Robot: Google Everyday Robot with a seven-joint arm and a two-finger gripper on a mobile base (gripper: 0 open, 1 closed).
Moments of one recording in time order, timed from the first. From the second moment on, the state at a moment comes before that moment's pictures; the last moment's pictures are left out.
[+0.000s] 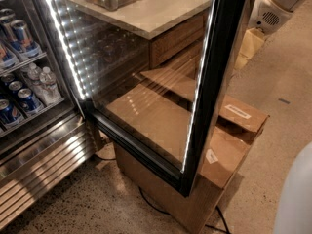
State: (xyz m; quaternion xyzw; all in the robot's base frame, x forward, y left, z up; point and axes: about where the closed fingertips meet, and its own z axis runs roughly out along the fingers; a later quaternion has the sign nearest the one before) arm 0.621 -0.213 0.935 -0.58 0.79 0.08 0.21
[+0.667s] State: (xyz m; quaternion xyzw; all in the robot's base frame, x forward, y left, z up) arm 0.641 -0.211 0.940 -0.56 0.80 0.07 0.21
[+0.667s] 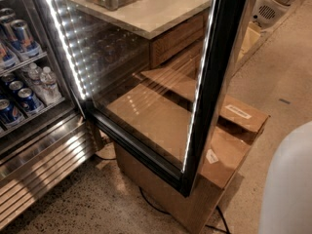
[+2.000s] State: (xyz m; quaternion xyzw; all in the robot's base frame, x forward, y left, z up) arm 0.642 -0.211 0.940 -0.56 0.80 0.07 0.21
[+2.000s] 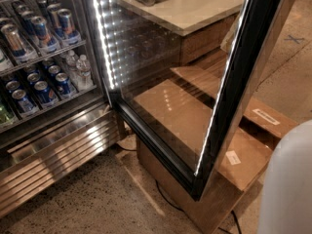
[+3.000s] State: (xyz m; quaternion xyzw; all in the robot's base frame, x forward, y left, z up) arm 0.642 -0.211 0.940 -0.56 0.80 0.07 0.21
